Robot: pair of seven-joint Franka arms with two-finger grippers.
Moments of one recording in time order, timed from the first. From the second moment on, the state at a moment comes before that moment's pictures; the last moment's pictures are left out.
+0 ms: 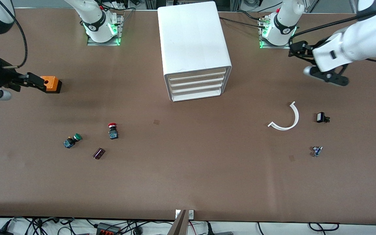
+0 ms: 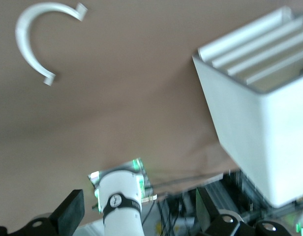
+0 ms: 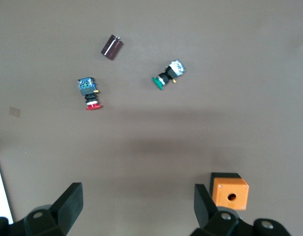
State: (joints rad) left arm -0.09 0.08 -0.11 -1.62 -0.20 1.20 0.08; right arm 0.08 0.05 -0.09 -1.75 0.01 1.74 -0.04
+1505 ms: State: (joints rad) left arm -0.18 0.53 -0.20 -1.97 -1.13 1.81 0.92; right arm 0.31 0.70 -0.09 -1.59 0.09 2.09 -0.03
